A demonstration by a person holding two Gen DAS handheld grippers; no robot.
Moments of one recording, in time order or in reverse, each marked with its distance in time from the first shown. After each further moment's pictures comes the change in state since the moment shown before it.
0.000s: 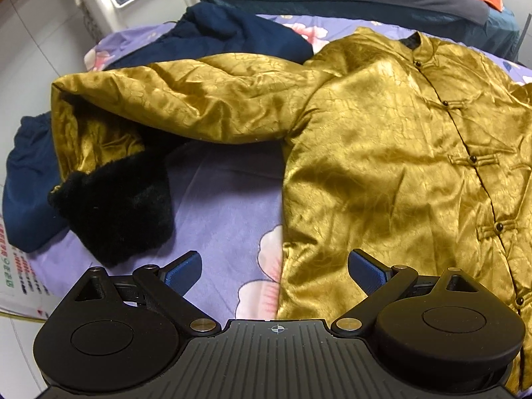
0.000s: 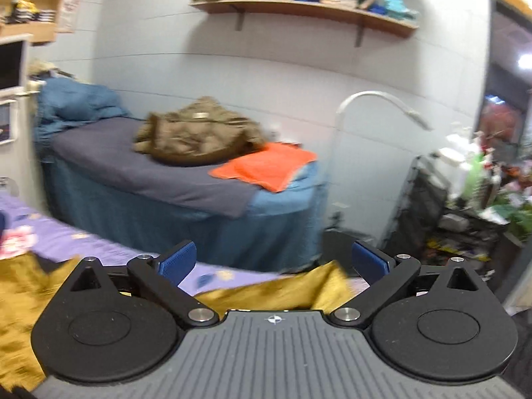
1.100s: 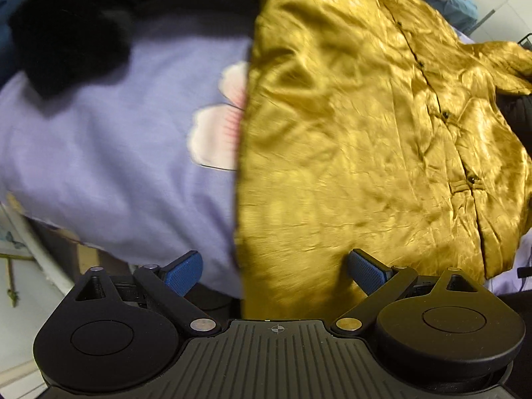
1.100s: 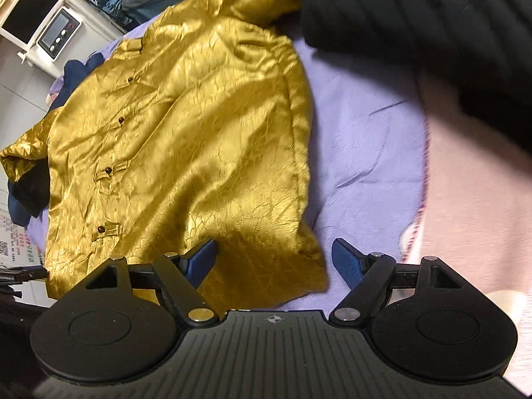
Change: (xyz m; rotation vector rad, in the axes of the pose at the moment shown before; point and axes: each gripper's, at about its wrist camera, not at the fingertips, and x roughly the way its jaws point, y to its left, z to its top) left arm 0.018 0.027 -0.113 -0.089 0.204 -0.362; right arm -0.055 0.011 -0.232 0.302 0.818 0.487
